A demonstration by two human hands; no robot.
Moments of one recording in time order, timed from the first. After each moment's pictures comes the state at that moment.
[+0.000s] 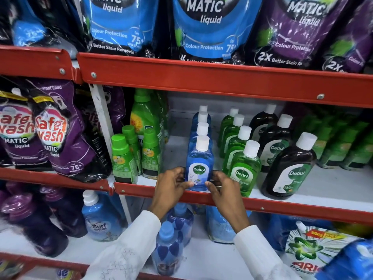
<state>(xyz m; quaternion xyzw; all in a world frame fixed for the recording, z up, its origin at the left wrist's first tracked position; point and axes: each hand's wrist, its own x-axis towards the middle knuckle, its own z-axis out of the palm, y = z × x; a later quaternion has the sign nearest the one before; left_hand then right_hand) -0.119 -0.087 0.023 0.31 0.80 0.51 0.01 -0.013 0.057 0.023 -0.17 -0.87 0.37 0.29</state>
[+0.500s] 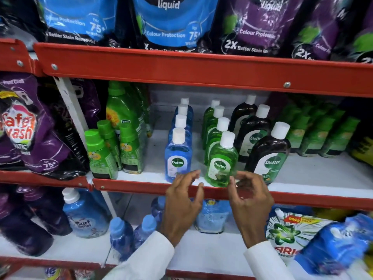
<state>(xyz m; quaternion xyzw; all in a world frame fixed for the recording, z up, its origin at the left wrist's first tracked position) -0.022 -0.044 0.018 0.34 0.76 0.53 -0.17 0.073 0.087 0.021 -0.23 -0.74 0.30 0.56</state>
